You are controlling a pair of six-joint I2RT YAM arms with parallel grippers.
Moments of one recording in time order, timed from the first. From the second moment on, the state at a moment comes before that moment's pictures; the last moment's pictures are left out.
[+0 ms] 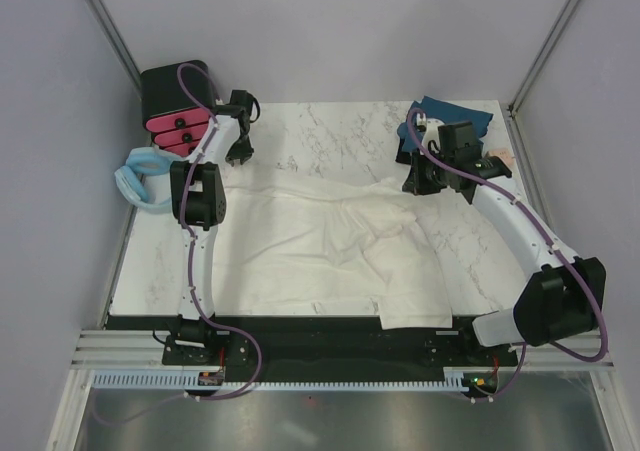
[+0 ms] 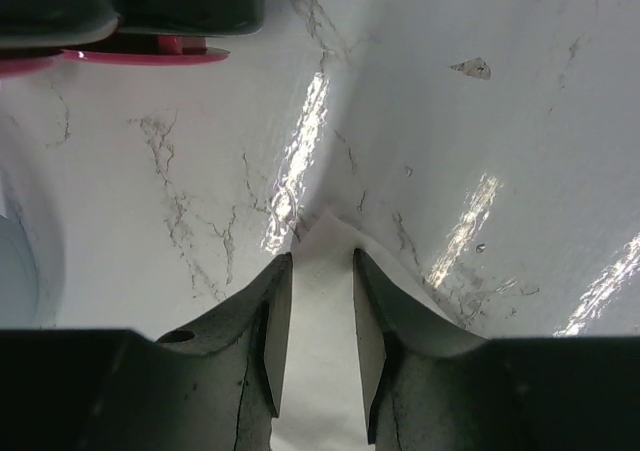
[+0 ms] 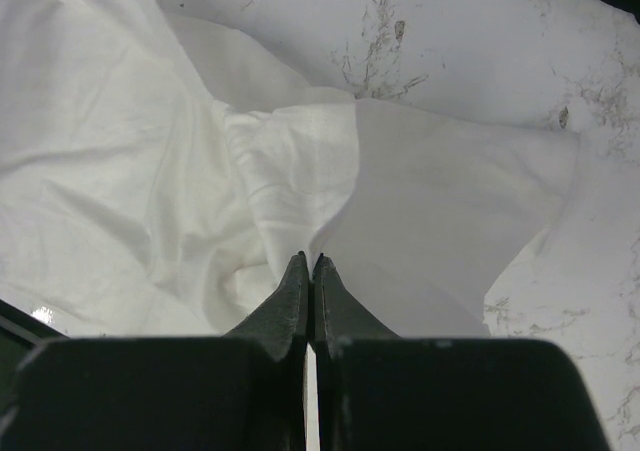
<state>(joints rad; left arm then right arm) -0.11 2.51 2.27 -0.95 -0.36 -0.37 0.24 1.41 1.22 -0.62 -0.26 0.13</state>
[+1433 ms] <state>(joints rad) -0.14 2.28 2.15 -0.98 -0.15 -0.37 0.22 1.49 1.30 -0.63 -0.16 0.14</state>
